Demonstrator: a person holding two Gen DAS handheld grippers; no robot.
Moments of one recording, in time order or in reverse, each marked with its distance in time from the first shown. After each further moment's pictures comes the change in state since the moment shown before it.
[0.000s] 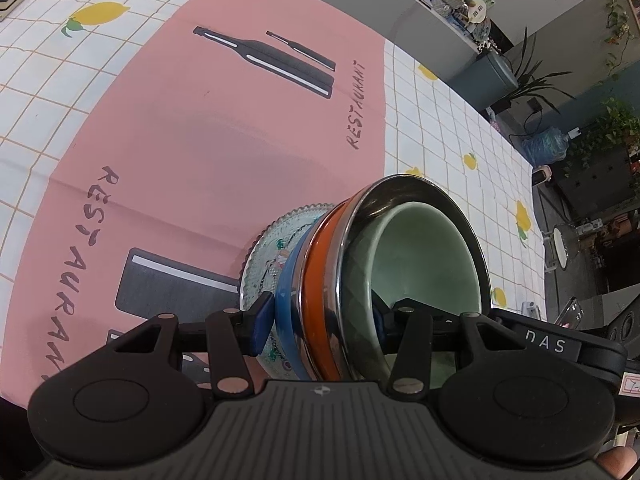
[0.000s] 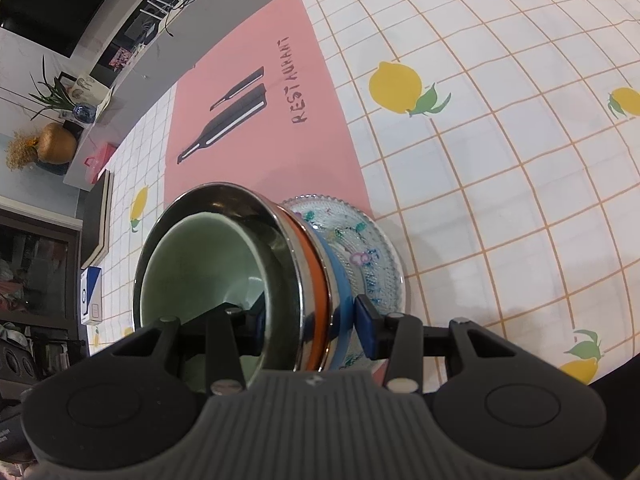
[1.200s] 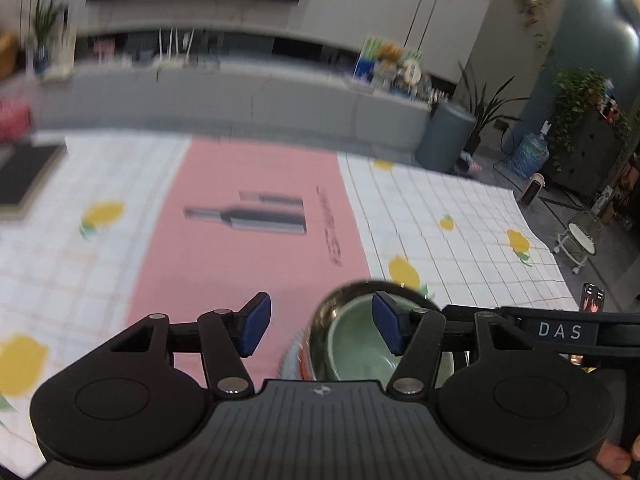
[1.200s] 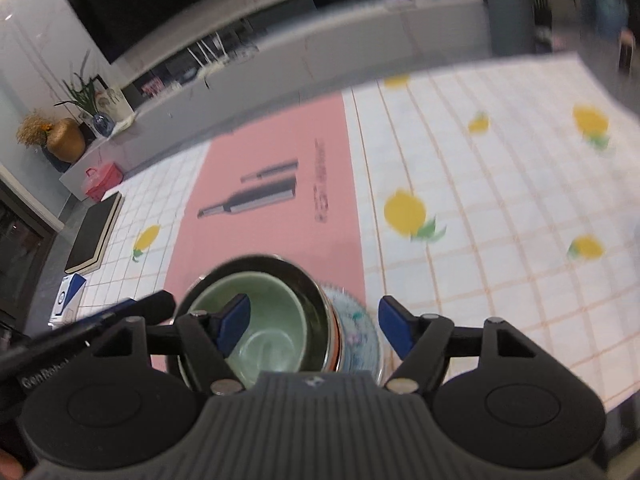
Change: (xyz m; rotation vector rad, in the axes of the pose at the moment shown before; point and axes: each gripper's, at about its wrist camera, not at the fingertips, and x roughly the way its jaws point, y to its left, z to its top) left arm -0.084 -0.048 -0.018 0.386 -0.399 0.113; right arm -0.070 0.048 -0.023 -0.304 -0.351 -0.109
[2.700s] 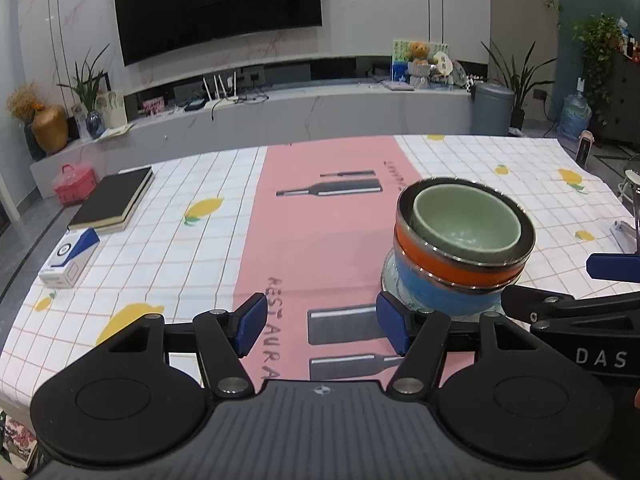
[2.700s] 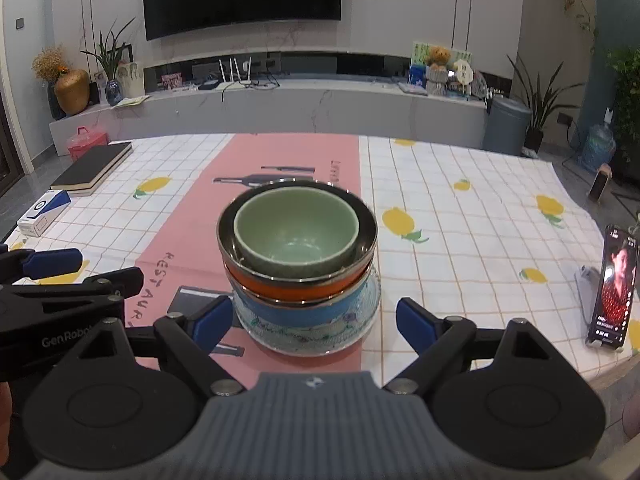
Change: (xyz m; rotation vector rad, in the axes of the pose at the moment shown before) left arm -0.043 0.008 -0.093 0.164 -0.050 0.236; right arm -0.040 0.061 -0.124 -0.270 -0.155 -0.162
